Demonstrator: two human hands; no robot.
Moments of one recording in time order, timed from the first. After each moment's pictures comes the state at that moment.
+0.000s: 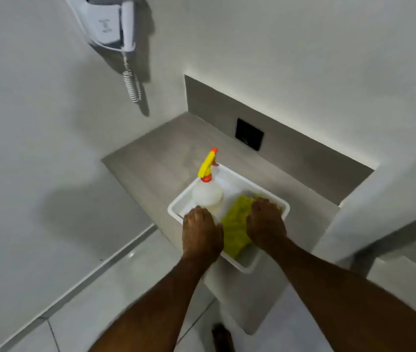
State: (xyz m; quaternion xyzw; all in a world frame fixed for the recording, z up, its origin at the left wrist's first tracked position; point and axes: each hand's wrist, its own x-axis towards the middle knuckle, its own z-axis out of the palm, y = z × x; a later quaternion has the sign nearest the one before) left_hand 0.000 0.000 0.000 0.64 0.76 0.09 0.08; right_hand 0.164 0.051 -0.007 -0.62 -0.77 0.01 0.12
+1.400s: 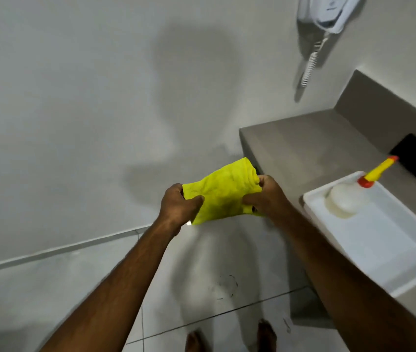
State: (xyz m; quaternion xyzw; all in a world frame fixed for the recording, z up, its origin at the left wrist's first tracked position) left_hand -0.309 -0.185 0.080 0.20 0.80 0.48 0.30; right_hand -0.146 -0.041 0.080 -0.46 -0.69 0.54 0.15
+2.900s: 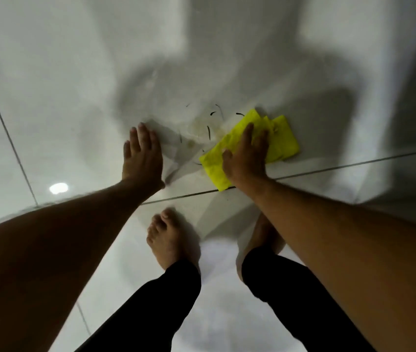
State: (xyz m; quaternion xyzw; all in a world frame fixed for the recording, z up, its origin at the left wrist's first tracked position) left_hand -0.282 -0.275 -0.801 0.41 0.83 -0.17 0.35; right_hand -0.131 -0.130 -0.800 -0.57 -0.72 0.34 -0.21
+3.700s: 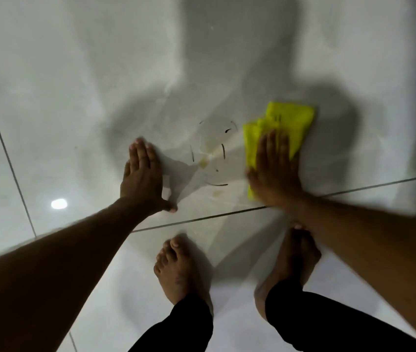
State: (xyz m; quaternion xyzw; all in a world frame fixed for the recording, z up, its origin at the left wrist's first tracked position) left_hand -0.309 -0.293 -0.826 0.39 0.83 -0.10 0.38; right_hand -0.090 -0.112 -0.858 -0.36 -0.89 0.14 -0.22
